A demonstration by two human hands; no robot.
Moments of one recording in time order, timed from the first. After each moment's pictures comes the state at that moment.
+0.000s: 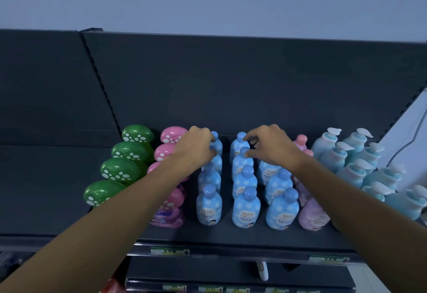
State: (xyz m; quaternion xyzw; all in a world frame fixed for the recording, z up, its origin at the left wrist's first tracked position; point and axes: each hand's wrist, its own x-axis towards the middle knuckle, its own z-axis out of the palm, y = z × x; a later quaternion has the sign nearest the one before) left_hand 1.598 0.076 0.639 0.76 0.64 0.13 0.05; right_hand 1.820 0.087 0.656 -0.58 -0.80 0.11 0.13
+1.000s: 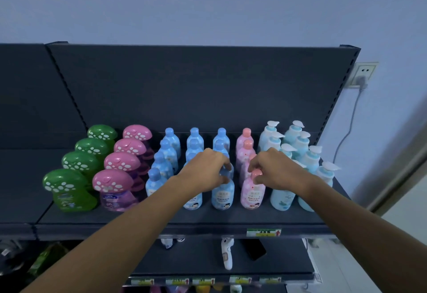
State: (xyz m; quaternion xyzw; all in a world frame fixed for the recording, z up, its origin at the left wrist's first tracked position) left_hand 1.755 -0.017 0.629 0.83 0.53 0.12 0.11; right_hand 1.976 -0.018 0.644 -0.56 -0.82 0.06 0.04
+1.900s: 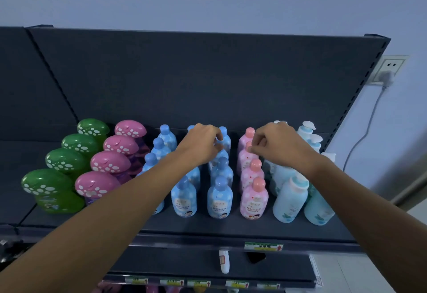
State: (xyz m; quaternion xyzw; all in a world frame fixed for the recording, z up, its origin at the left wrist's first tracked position) left_hand 1.758 0.053 0.646 0.77 0.61 0.18 0.10; right_hand 1.977 0.040 0.674 -0.58 -0.80 0.06 0.15
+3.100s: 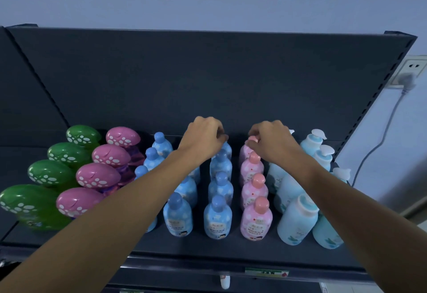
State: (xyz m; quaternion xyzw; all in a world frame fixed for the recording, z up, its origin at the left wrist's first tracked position) left_hand 1.771 0.107 0.645 0.72 0.64 0.23 0.09; right_hand 1.967 0.115 0.648 -0.62 -0.77 0.04 0.16
